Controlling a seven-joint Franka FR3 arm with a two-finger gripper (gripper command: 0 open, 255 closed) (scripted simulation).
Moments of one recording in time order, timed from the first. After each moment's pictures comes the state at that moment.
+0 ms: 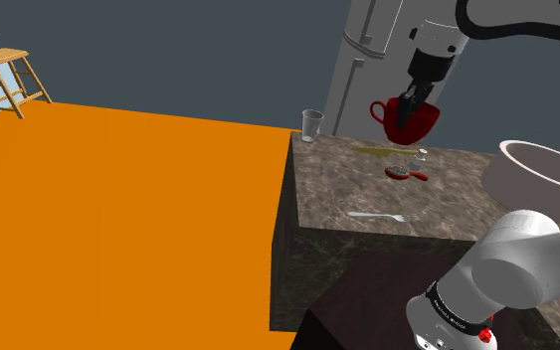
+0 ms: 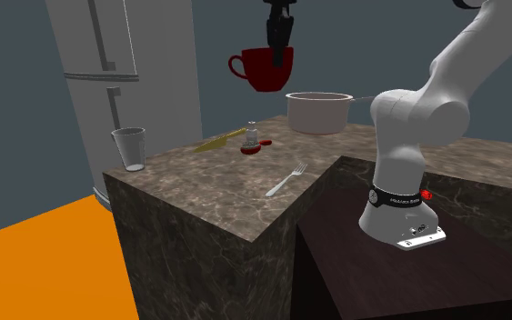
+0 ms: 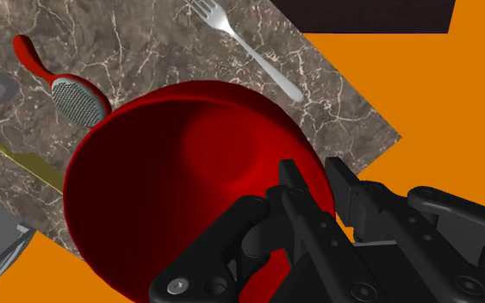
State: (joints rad) arm -0.04 -0.71 -0.04 -2.25 -0.12 1.56 -0.12
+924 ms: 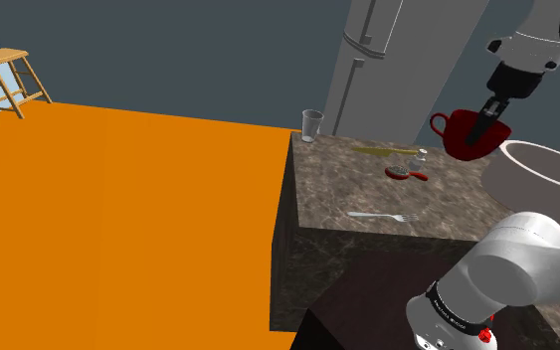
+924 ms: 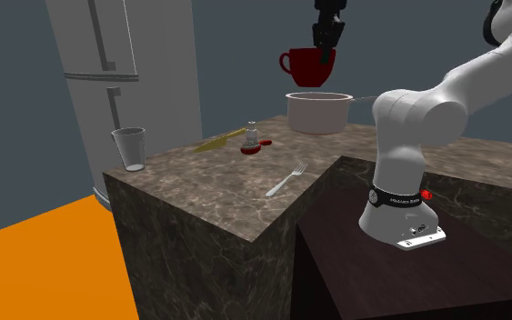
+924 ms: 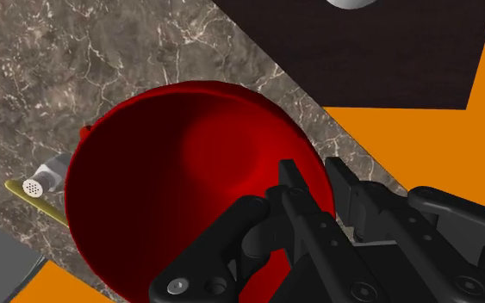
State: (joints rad) arm -0.12 -1.08 -0.18 -2.40 -0.25 1.37 -0.30
